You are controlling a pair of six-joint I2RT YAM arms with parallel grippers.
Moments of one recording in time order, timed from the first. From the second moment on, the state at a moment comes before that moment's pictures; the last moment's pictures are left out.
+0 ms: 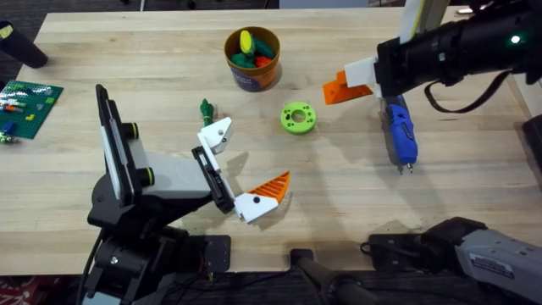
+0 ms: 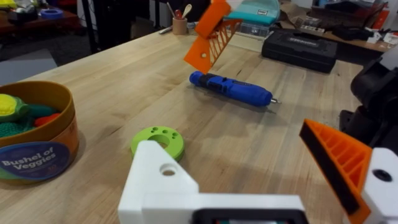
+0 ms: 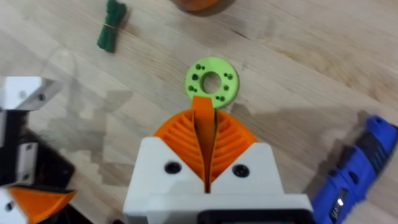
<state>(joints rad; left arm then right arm) -0.24 0.00 0.00 -0.07 0.83 -0.04 0.37 1.20 1.18 -0.90 -0.26 0.03</state>
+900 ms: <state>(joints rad) -0.24 0.00 0.01 -0.07 0.83 -0.04 0.32 1.20 0.88 -0.57 -0.92 0.13</state>
